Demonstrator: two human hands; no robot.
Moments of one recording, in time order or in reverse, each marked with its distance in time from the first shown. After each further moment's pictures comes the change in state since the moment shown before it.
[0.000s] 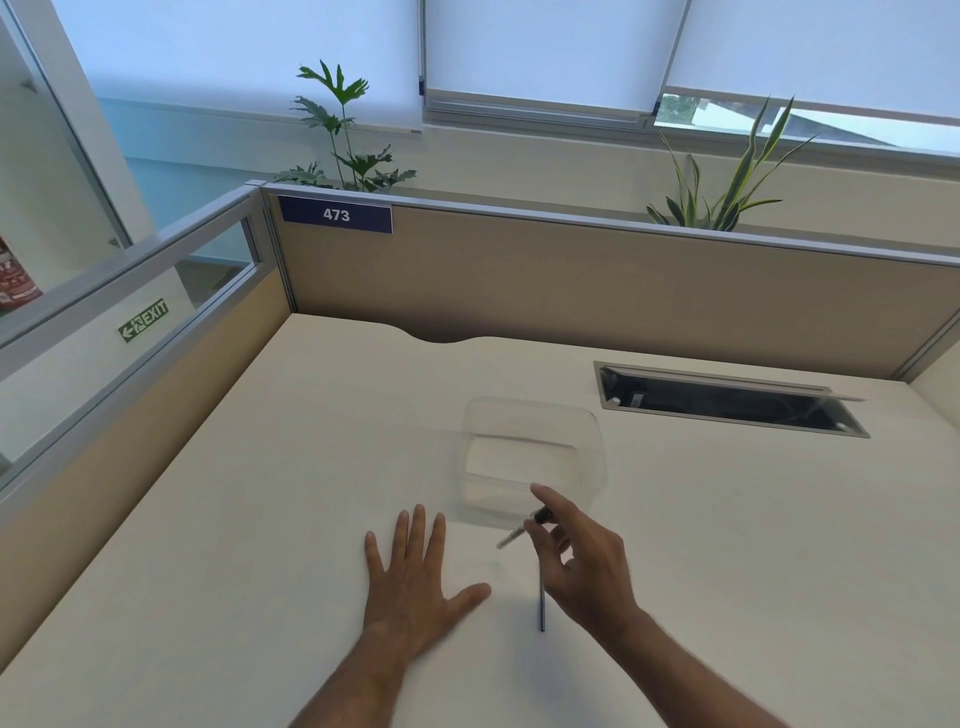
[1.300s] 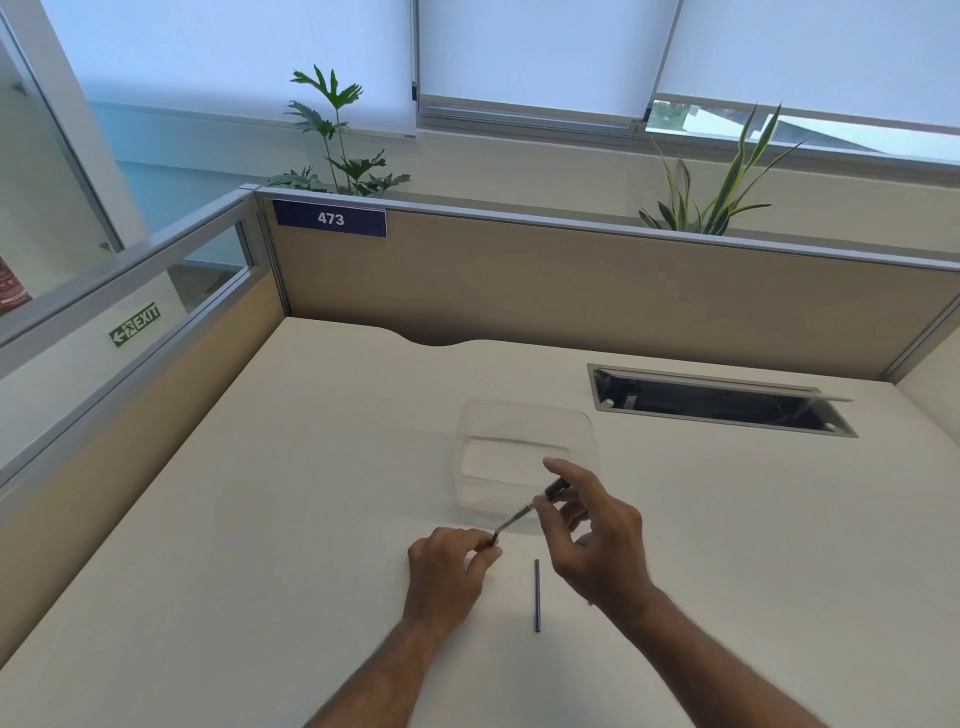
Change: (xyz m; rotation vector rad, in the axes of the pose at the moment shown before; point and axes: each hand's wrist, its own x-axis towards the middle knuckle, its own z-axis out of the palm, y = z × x) left_hand 0.004 0.045 -0.029 -0.670 0.318 0.099; right_hand 0.026 -0.021 -0.030 0.092 0.099 -0.015
